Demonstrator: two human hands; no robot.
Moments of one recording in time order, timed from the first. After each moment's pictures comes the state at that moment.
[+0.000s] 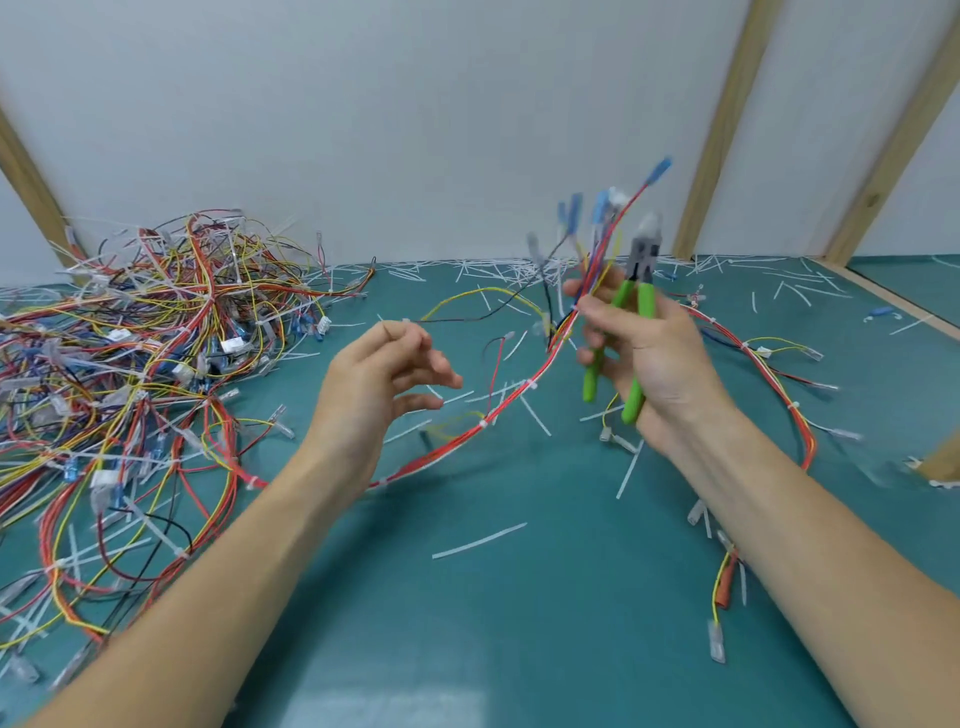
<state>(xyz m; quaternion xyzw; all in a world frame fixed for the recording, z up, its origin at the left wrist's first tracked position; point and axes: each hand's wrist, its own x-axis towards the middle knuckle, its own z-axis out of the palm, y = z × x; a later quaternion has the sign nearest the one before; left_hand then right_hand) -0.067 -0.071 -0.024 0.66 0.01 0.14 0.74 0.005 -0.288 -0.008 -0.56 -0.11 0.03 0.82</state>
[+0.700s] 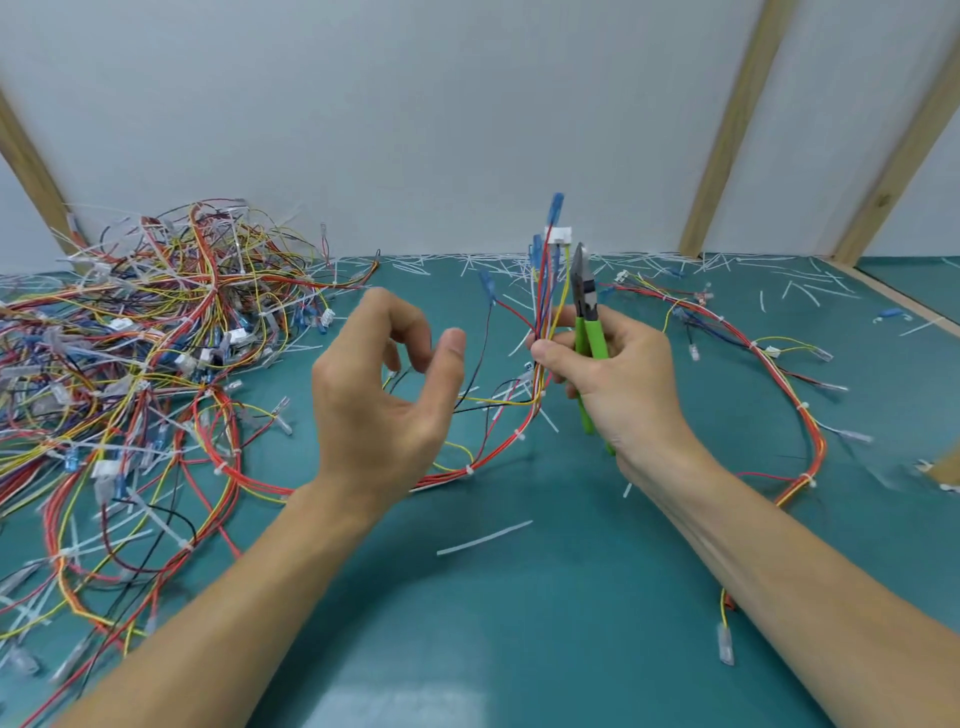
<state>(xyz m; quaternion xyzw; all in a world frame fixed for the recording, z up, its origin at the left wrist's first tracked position) -0.092 -0.095 -0.016 0.76 -0.12 0.53 0.36 -0.019 -0.262 -0.022 -0.70 -0.12 -0.07 0.71</state>
